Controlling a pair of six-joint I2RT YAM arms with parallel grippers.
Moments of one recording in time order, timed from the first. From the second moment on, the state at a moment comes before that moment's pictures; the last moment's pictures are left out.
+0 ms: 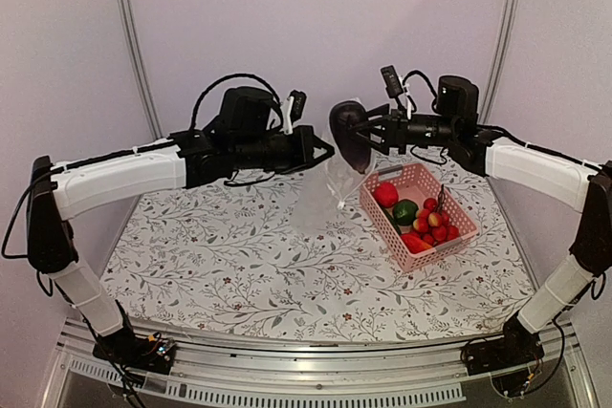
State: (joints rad) left arm -0.88 1.66 1.43 -0.11 0.15 -0.71; right arm 0.51 1.57 1.27 0.24 -0.91 0.18
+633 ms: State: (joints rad) left arm -0.93 1.66 1.37 -0.09 -0.09 -0.63; right arm 0.58 1.57 1.35 0.02 -0.60 0.37
